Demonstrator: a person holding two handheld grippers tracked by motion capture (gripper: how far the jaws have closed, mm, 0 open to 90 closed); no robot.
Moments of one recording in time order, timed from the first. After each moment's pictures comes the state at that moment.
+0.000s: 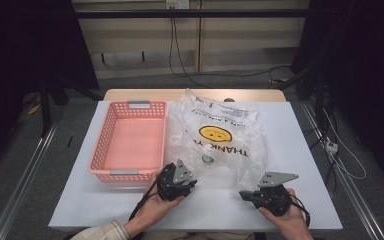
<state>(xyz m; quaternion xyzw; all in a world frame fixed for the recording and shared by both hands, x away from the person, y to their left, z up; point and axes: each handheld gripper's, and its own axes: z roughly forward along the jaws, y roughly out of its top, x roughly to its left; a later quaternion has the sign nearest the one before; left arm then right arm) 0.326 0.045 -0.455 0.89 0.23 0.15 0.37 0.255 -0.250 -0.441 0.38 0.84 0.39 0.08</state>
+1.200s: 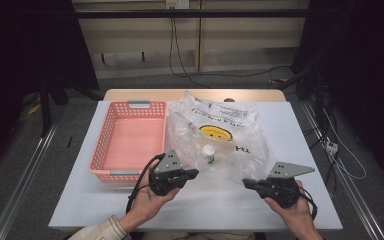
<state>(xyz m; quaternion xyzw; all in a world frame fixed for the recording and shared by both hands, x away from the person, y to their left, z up) 0.321 0.070 -0.386 0.85 0.20 0.06 0.49 0.261 -0.261 -0.402 0.37 0.80 0.46 0.12</state>
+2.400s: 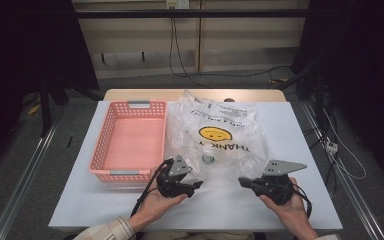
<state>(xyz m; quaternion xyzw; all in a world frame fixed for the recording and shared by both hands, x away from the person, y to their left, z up) 0.333 0.042 -0.443 0.87 0.23 0.11 0.42 0.270 -0.252 -0.413 0.37 0.81 0.44 0.10</state>
